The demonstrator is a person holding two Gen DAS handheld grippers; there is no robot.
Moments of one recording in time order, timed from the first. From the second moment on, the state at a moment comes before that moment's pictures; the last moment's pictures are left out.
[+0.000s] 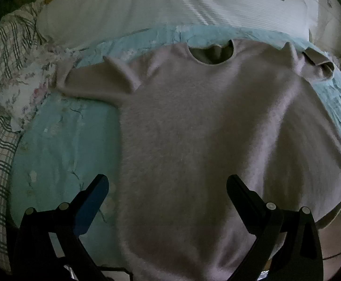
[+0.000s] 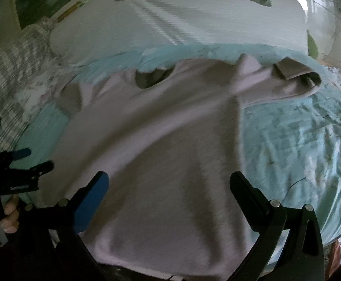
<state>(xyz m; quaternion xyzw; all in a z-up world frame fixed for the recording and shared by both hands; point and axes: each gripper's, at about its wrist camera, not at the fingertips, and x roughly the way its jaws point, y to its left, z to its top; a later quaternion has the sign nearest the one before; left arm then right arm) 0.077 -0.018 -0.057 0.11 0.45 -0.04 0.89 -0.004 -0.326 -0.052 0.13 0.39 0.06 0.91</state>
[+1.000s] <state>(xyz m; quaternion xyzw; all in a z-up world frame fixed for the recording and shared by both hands) 0.173 -0.052 -0.096 0.10 0.50 -0.03 0.86 0.223 -0.638 -0.124 0.37 0.32 -0.10 0.87</state>
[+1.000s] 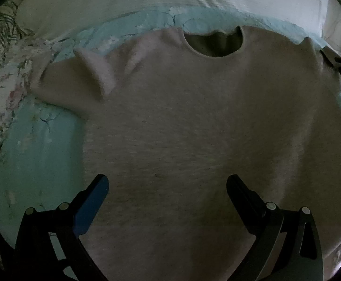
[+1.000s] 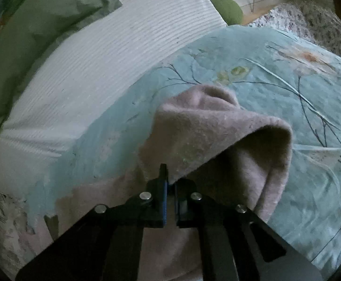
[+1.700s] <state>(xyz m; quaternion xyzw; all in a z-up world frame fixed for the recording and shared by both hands) 0.151 -0.004 -0.075 0.02 0.47 -0.05 0.88 0.259 -0.291 -0.047 0.40 0.32 0.25 0.82</state>
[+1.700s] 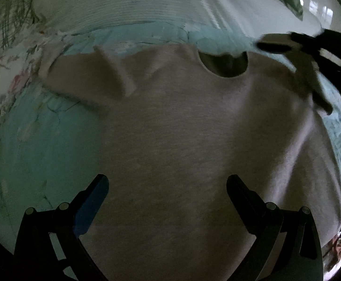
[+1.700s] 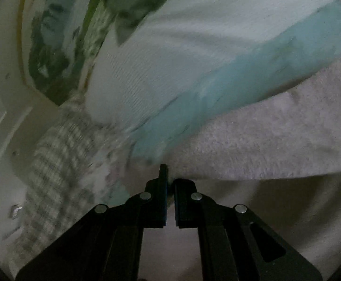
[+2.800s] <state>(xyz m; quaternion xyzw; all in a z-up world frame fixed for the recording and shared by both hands) 0.277 0.049 -0.110 -0.33 0.49 -0.22 0.78 0.193 -0.328 -0.102 0.41 0.36 0.24 0.80</state>
